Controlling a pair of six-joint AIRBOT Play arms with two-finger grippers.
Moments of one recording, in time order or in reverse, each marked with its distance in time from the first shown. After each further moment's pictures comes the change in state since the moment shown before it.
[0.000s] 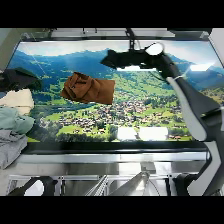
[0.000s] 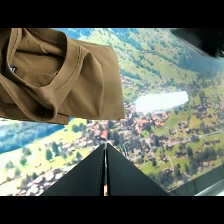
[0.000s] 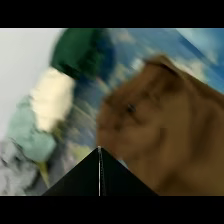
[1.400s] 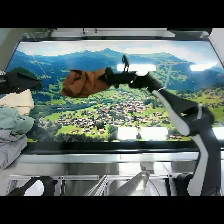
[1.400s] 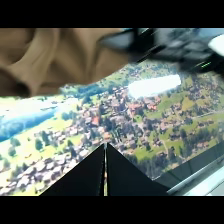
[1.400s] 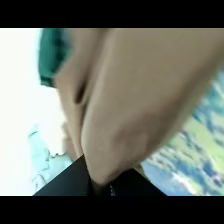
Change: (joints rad) left arm 0.000 -0.003 0.000 -0.008 -0.067 0.031; right arm 0.026 -0.153 -0.106 0.338 -0.180 -0.029
